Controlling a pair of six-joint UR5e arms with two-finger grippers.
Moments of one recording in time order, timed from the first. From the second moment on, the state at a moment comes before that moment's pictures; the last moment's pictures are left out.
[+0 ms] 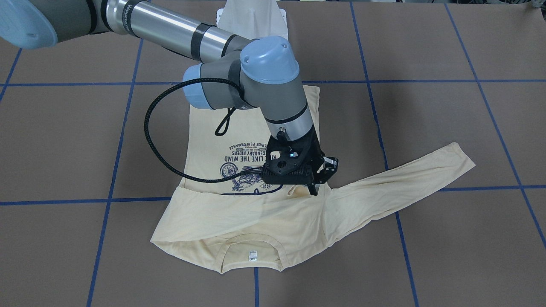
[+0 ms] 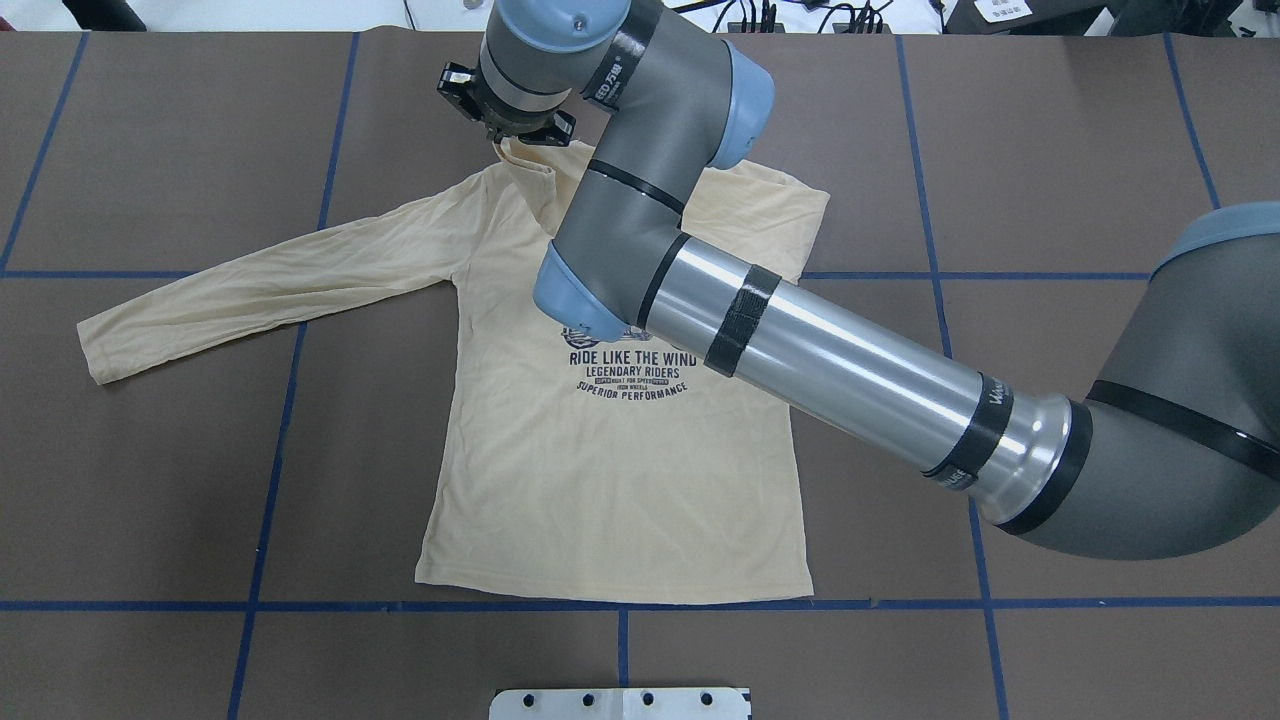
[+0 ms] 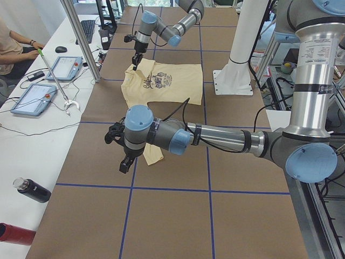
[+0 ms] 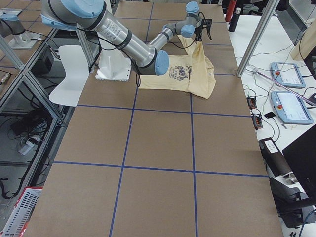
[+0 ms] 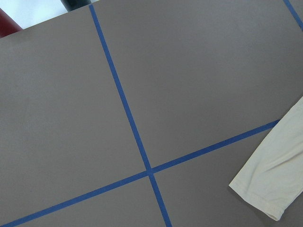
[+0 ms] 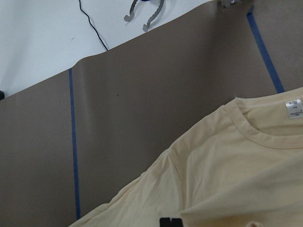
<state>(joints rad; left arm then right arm) -1.58 -1.60 -1.67 -1.82 -2.35 0.11 0.67 -0.38 1.05 -1.11 1.81 1.48</state>
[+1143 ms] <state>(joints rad) -1.57 -1.60 -1.59 -1.98 -2.36 0.10 0.62 -0.21 0.77 -1.02 1.67 1.70</state>
